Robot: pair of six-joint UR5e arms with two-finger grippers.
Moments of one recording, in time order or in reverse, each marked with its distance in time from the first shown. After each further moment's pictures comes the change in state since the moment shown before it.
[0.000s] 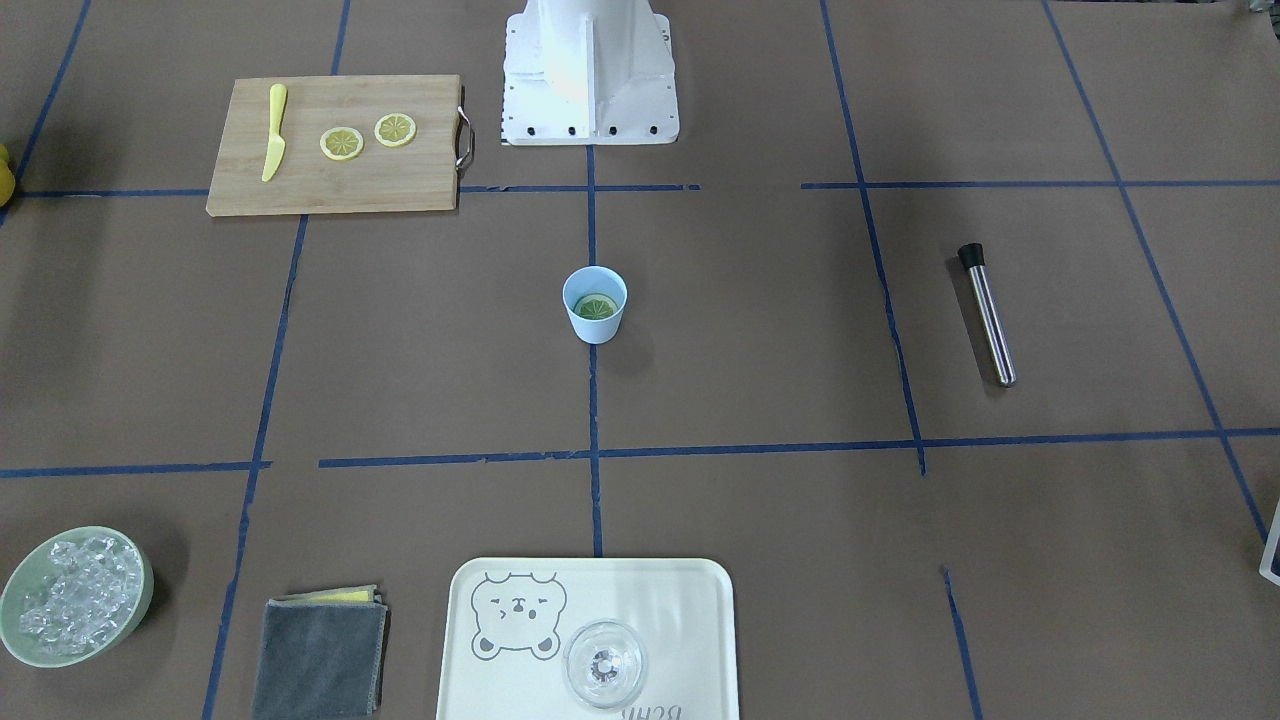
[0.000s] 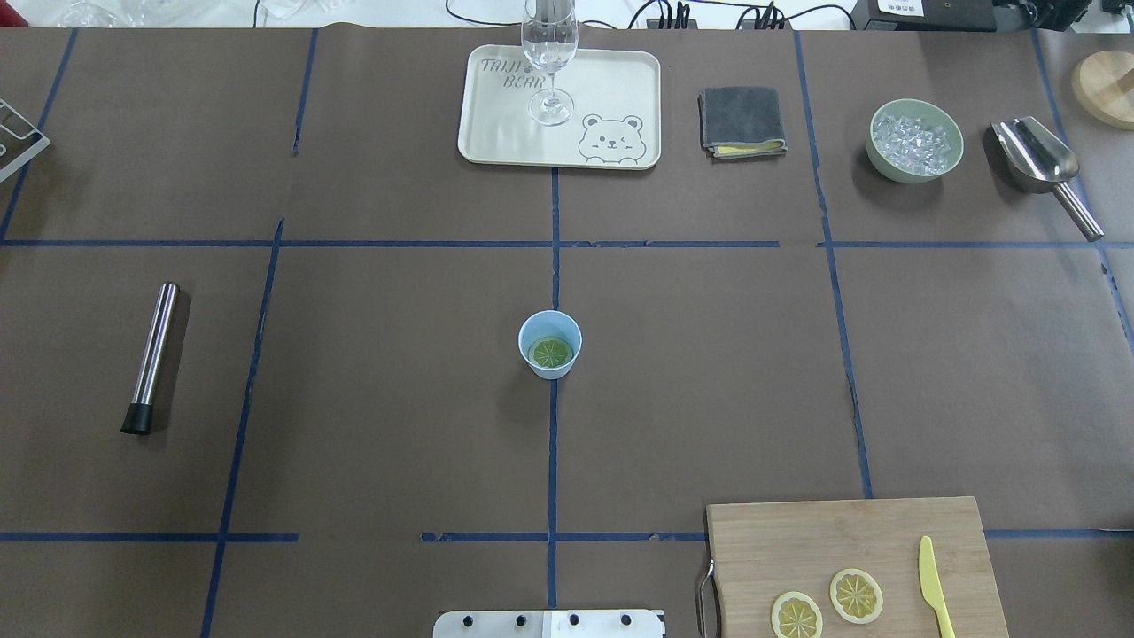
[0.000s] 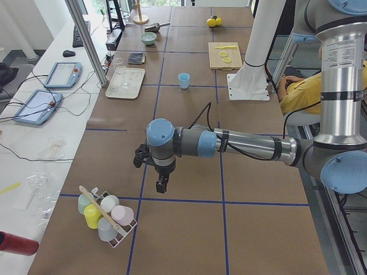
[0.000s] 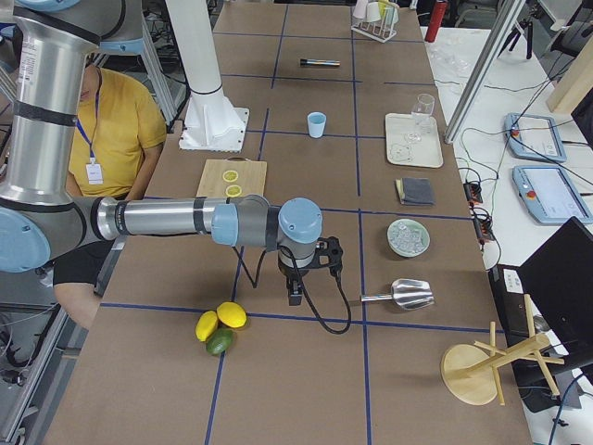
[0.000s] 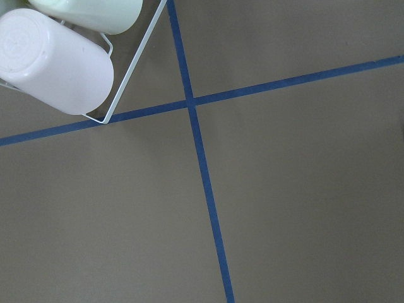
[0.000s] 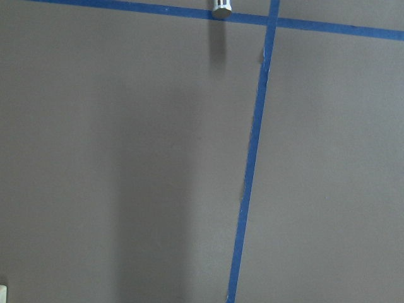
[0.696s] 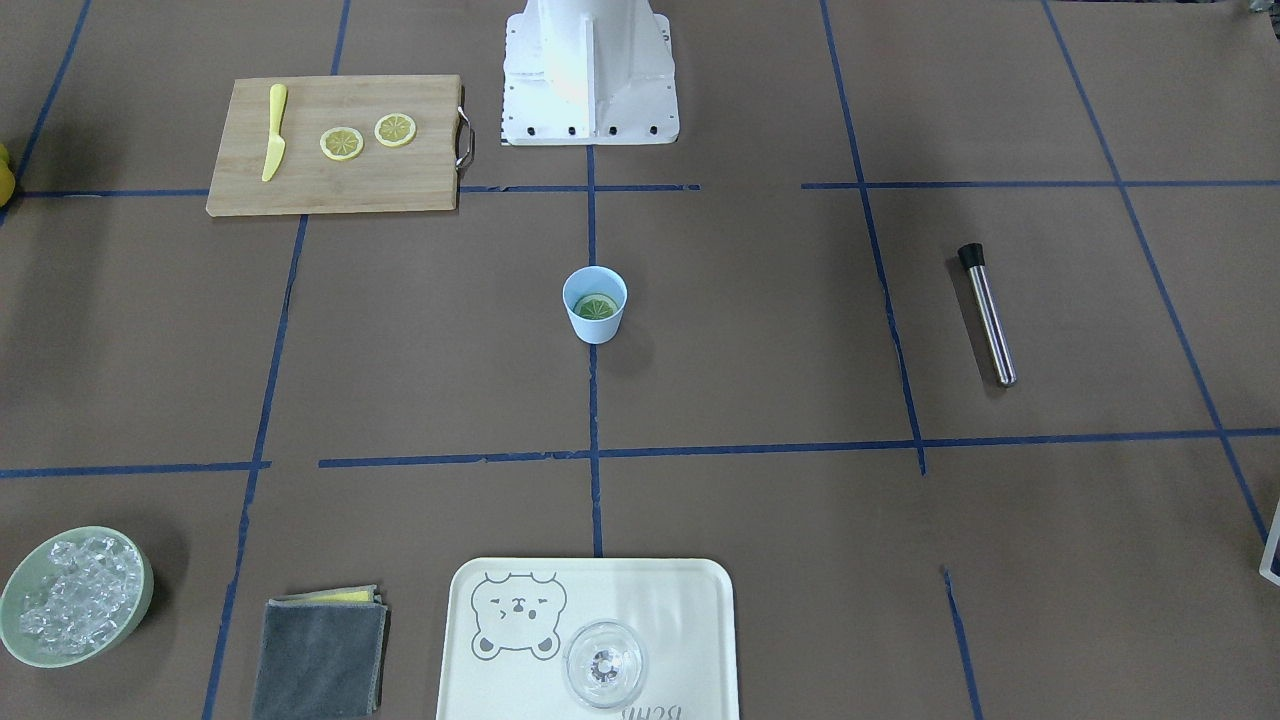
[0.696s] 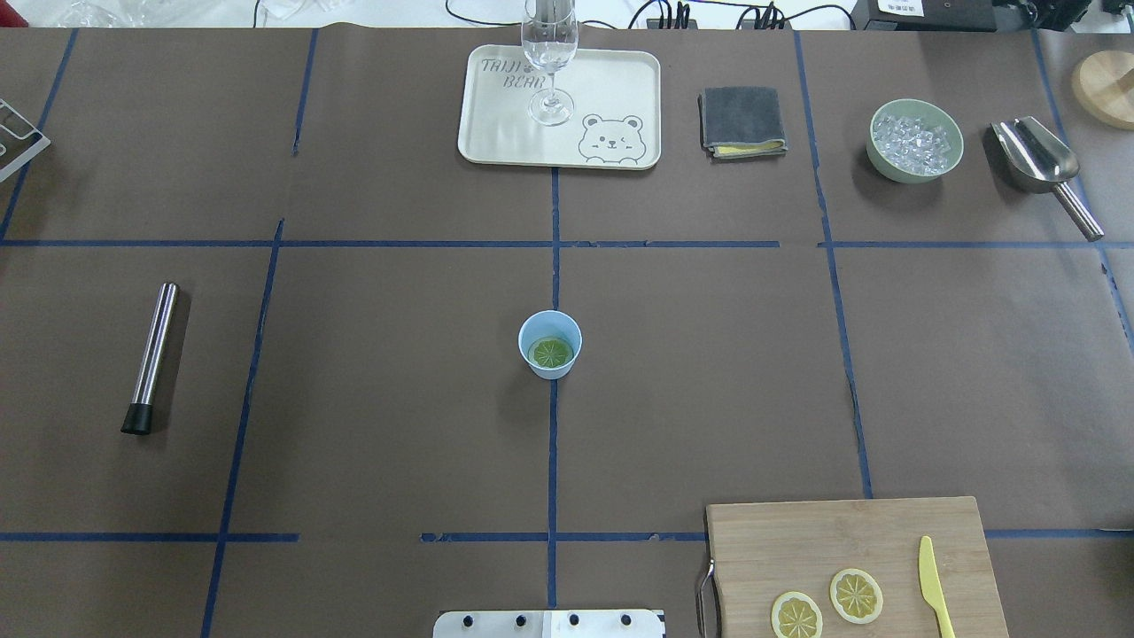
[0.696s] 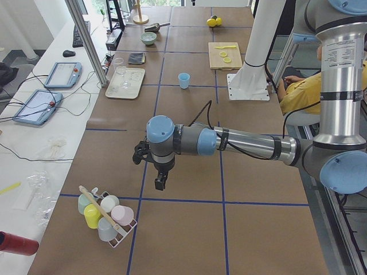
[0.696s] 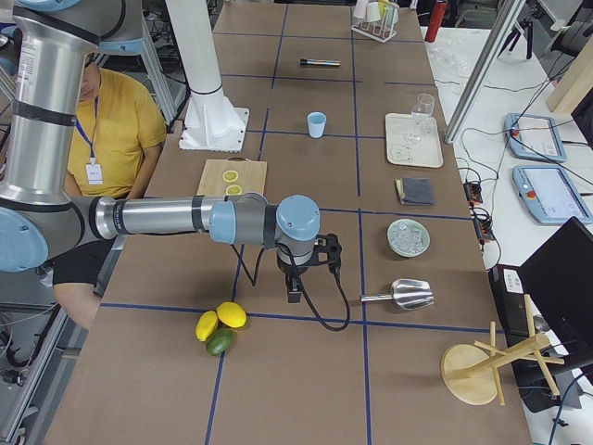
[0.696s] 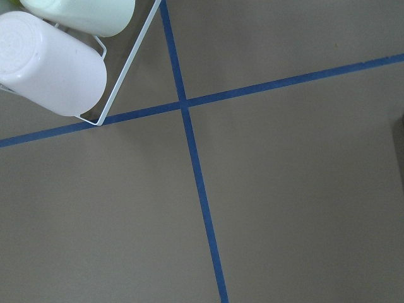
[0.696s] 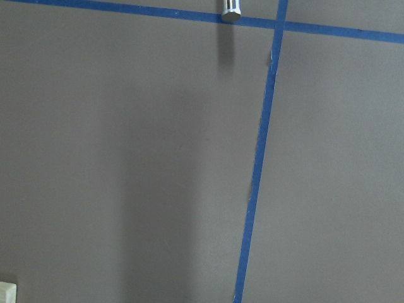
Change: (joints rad) left arm -0.001 -0.006 -0.020 -0.001 -0.003 0.003; right arm 0.001 -0.006 0.022 0.002 0.010 0.003
